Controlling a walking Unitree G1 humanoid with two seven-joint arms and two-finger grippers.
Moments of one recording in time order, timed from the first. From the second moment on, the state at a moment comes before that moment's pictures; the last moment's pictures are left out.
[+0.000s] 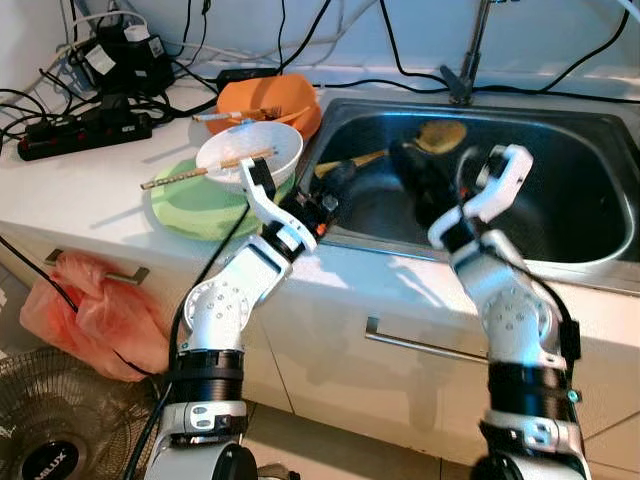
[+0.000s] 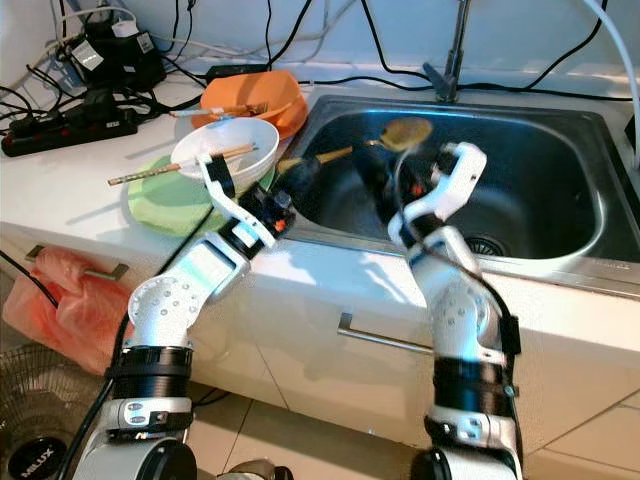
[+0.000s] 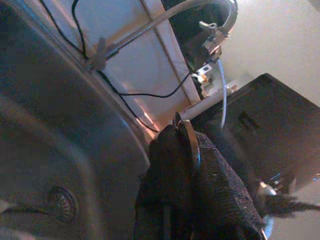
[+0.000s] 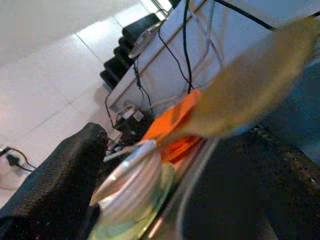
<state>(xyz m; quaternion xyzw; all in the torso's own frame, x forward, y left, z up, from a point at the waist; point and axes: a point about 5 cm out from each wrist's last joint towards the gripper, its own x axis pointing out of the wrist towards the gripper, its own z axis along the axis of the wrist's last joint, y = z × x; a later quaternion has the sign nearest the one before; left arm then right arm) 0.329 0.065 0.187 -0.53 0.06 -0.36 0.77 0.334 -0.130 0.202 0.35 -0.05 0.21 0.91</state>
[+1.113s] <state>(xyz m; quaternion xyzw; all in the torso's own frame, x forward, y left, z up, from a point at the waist) 0.325 0.062 0.185 -0.54 0.07 -0.38 0.75 0.339 -0.130 0.199 0.40 -0.04 0.20 0.90</state>
